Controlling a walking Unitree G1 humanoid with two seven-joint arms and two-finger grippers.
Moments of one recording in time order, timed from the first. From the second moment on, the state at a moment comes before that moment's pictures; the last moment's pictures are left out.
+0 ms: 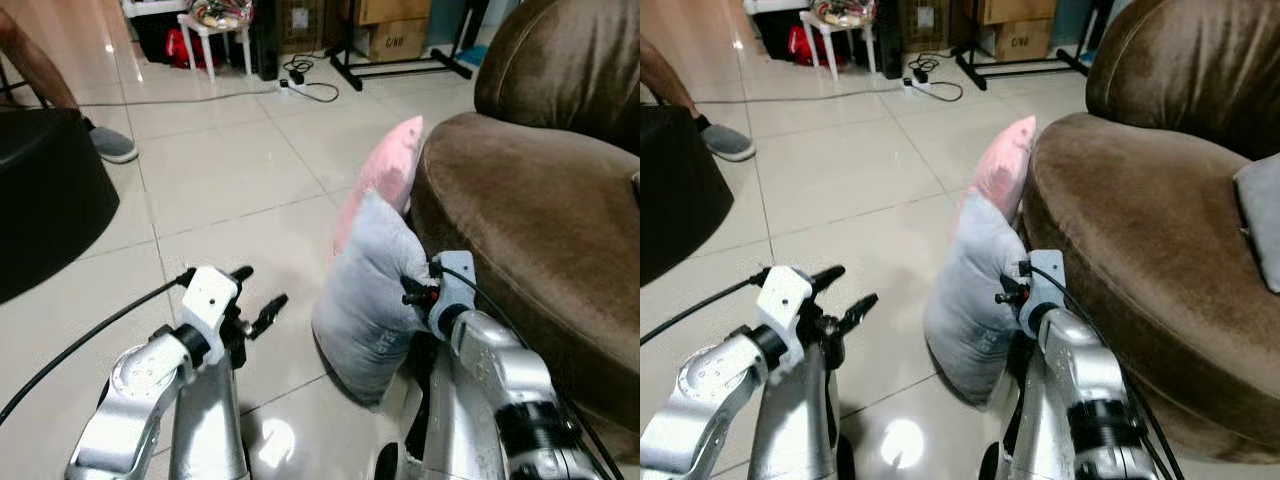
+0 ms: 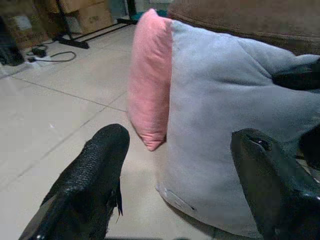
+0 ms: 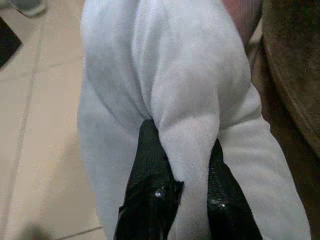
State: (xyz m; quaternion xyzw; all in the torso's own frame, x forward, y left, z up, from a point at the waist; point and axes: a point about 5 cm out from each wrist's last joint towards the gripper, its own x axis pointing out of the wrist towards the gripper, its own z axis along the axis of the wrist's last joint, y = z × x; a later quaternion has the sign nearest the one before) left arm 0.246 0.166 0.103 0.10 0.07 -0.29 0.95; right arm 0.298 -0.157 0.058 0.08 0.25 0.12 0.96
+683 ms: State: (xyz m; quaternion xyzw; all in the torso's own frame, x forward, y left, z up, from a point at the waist) left arm 0.258 0.169 0.125 0.11 0.00 -0.23 0.97; right arm 0.326 -0.245 0.280 0.24 -0.12 0.03 0.96
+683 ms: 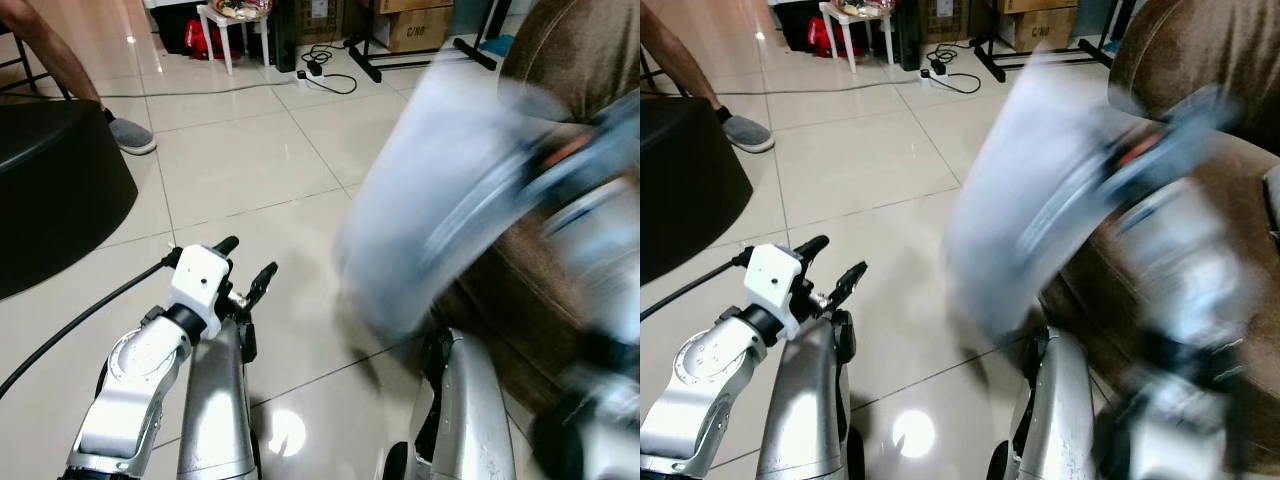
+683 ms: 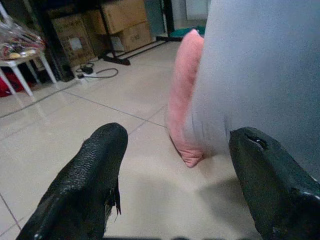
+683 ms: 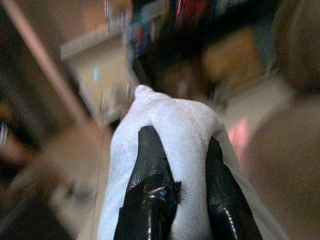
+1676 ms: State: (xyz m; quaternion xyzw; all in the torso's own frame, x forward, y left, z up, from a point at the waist) left arm 0.267 0.169 0.141 0.14 -0.03 -0.19 0.97; right arm 0.326 -0.175 0.260 -0.01 -0.09 0.01 1.00
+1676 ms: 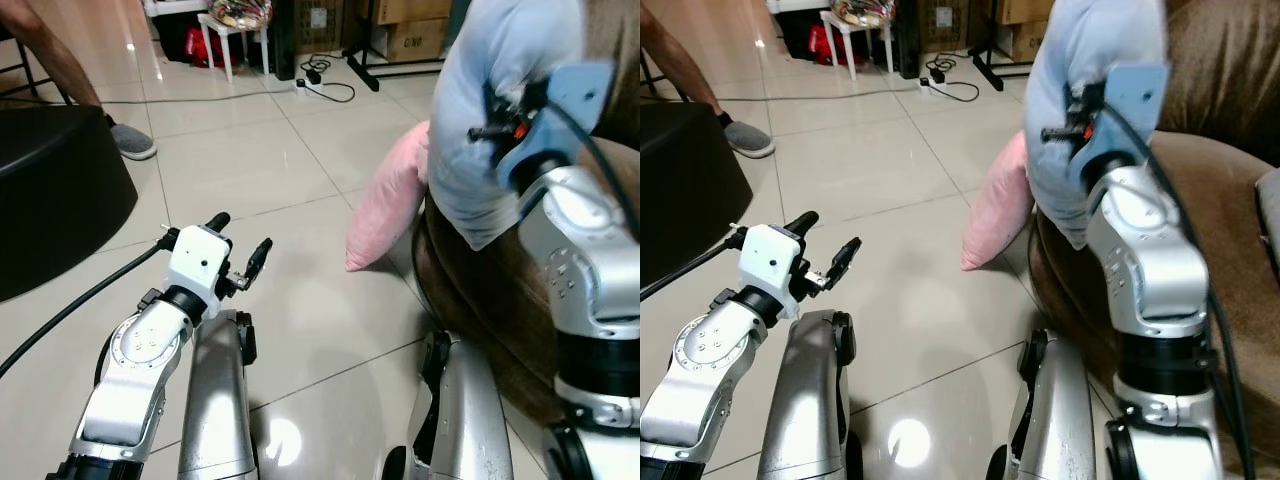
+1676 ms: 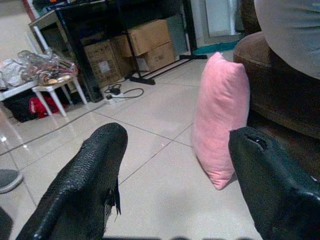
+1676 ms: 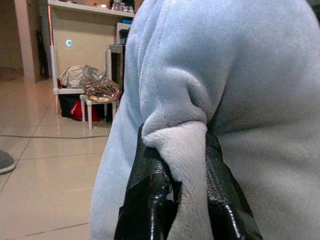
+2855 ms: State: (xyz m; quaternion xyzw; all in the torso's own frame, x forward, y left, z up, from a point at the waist) left arm 0.273 0.177 0.148 0.14 -0.04 -0.12 0.98; right arm 0.317 -0.170 0.210 0.09 -0.02 -0.01 1.00
